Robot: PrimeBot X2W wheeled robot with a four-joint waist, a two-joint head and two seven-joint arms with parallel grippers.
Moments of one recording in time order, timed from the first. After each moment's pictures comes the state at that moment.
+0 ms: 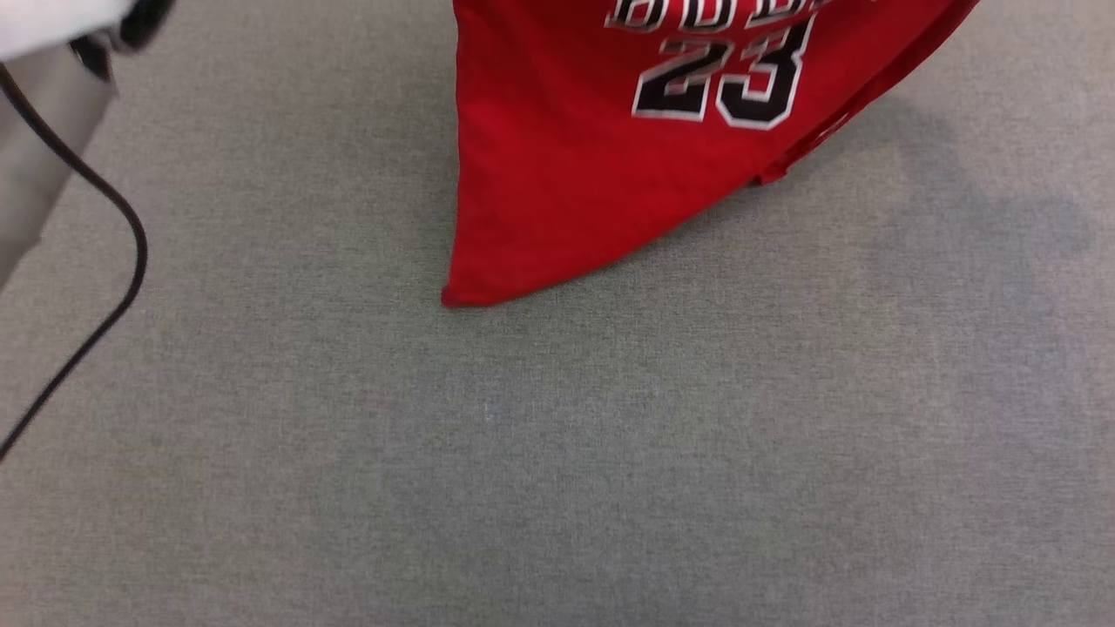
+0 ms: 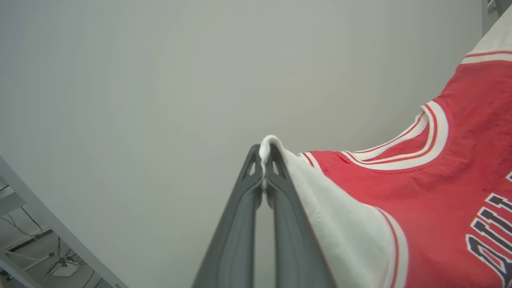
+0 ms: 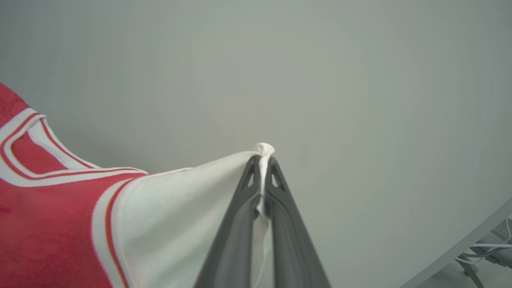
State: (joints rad) left arm -1.45 0.59 -0.88 0.37 -0.74 -0.01 -0.03; right arm -1.34 -0.71 0.50 0.47 0.49 0.13 0.09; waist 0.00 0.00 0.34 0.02
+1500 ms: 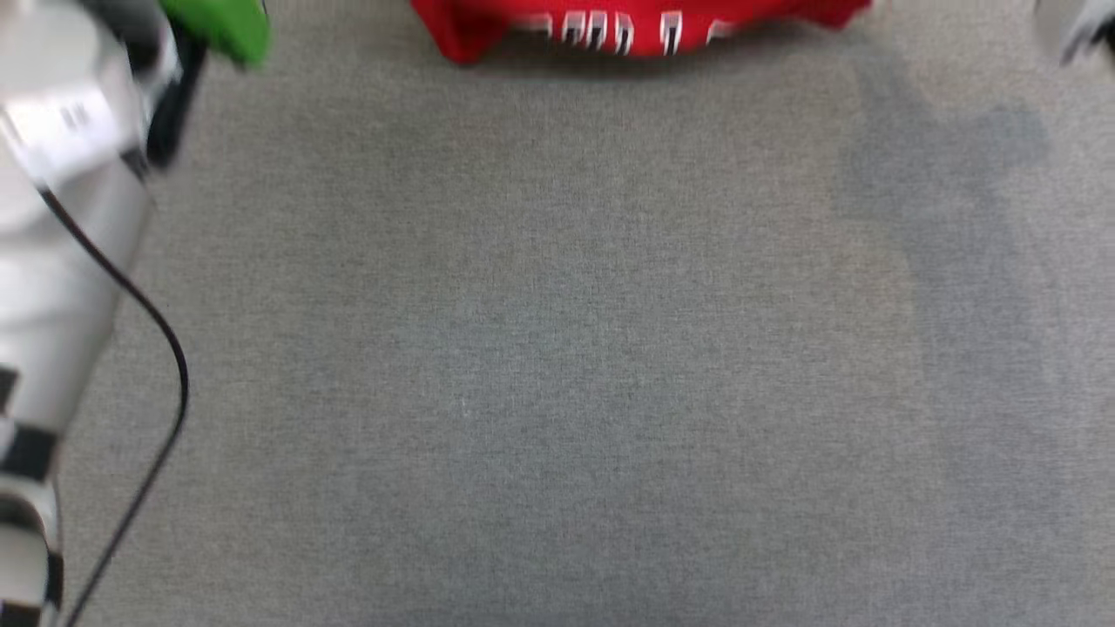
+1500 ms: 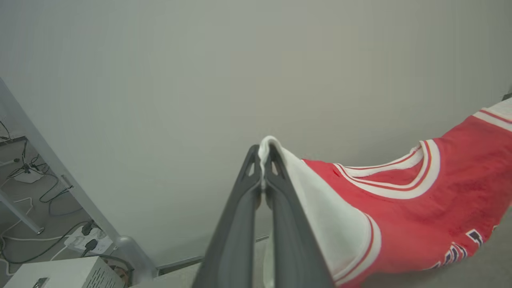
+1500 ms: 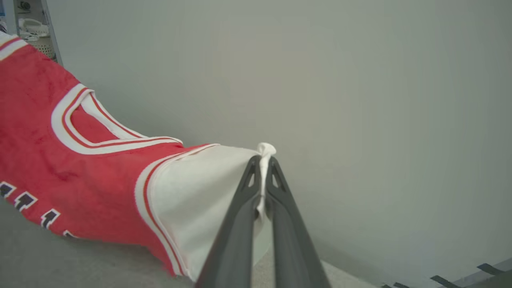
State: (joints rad) left arm -1.25 0.50 -0.72 0.68 -0.72 -0.10 -0.26; right arm -1.30 -0.52 0.79 0.84 0.62 0.13 -0.24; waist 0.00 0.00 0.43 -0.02
